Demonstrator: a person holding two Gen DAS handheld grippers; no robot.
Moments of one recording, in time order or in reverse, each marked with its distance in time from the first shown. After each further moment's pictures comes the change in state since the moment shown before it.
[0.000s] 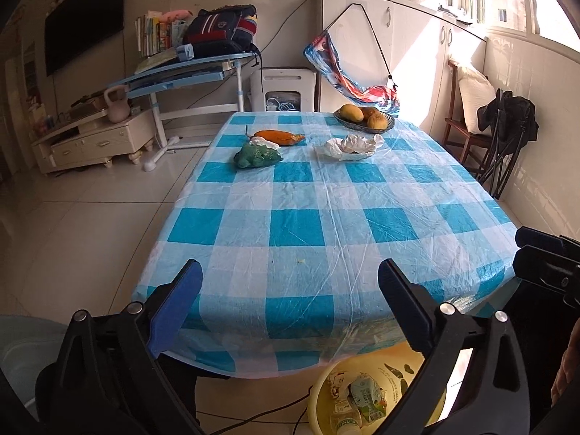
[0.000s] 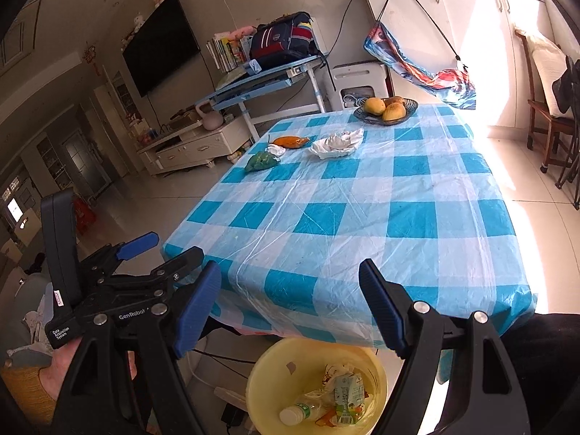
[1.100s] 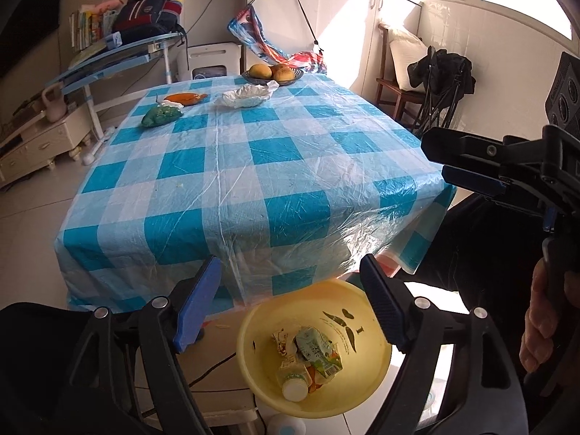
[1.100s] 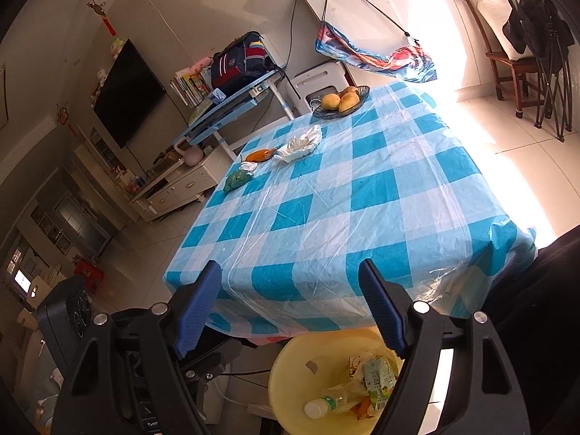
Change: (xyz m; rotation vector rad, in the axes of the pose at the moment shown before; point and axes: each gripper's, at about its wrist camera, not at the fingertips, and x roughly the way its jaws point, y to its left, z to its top) left arm -0.029 -0.070 -0.066 0.135 0.094 -0.223; right arm -0.032 -0.030 -0.039 0.257 -0.082 -0.011
